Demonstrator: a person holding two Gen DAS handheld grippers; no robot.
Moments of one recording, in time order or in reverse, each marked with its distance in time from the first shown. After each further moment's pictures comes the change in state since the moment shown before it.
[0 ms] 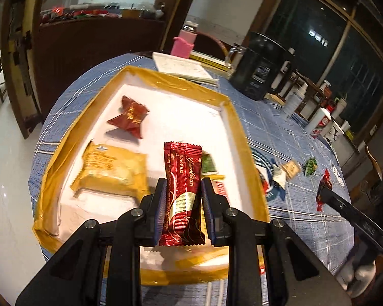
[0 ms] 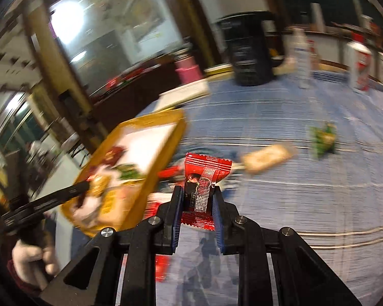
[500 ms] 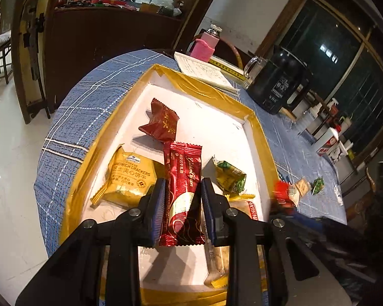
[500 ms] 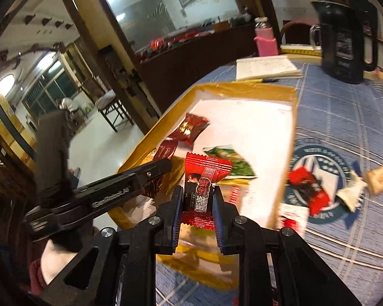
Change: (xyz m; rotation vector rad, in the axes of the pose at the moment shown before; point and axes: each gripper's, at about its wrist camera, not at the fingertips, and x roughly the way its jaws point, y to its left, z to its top) left arm 0.006 0.045 0.014 -0.103 -0.005 -0.013; right arm 0.093 0.129 0.006 -0.159 0.187 0.131
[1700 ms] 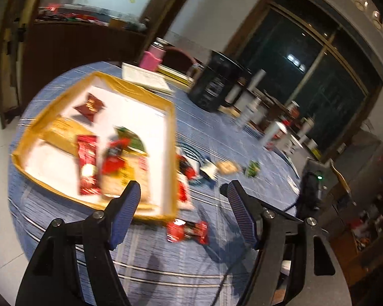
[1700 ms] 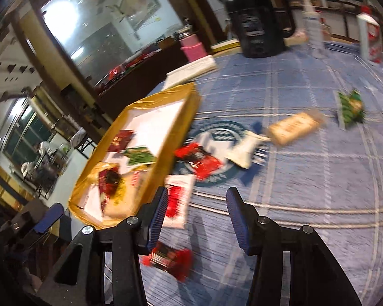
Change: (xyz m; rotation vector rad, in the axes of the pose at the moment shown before) left arm -0.077 -0.112 -0.073 0.043 -0.077 -0.183; right arm -0.087 -0.133 -0.065 0.289 -0.122 -0.112
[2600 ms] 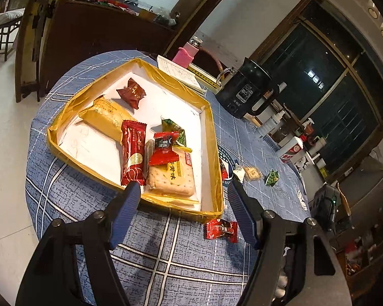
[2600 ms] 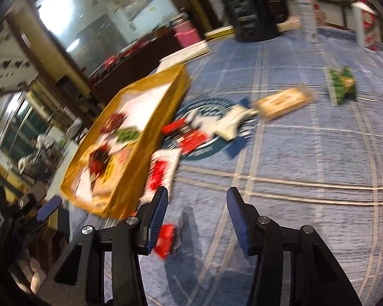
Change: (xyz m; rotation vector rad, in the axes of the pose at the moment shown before) left arm -0.009 0.068 -0.008 -0.155 -0.005 0.056; right arm 0.012 0.015 -0.022 -0.057 0.092 0.018
